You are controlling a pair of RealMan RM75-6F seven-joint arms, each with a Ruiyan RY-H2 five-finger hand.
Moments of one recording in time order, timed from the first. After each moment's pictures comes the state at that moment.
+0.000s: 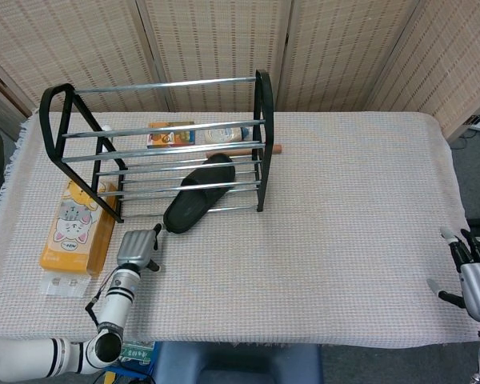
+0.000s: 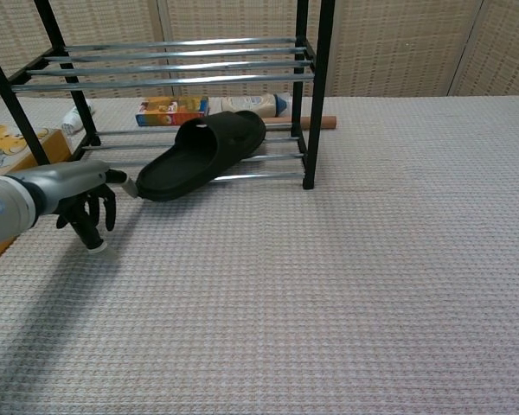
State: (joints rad) left arm -0.76 -1.58 -0.18 -1.67 0.56 1.17 0.72; right arm 0.04 -1.14 0.05 -1.44 -1.52 1.52 0.10
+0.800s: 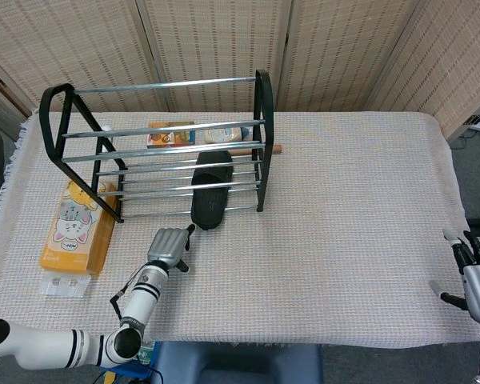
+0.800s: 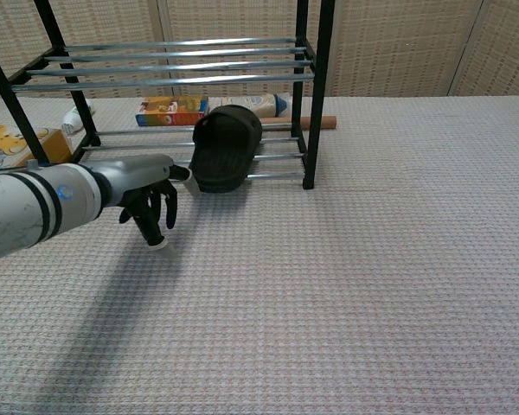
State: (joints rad) left arm -0.89 -1.65 -0.24 -1.69 0.50 1.11 0.77; right arm 0.03 -1.14 0.05 -1.43 -1.52 1.52 0.11
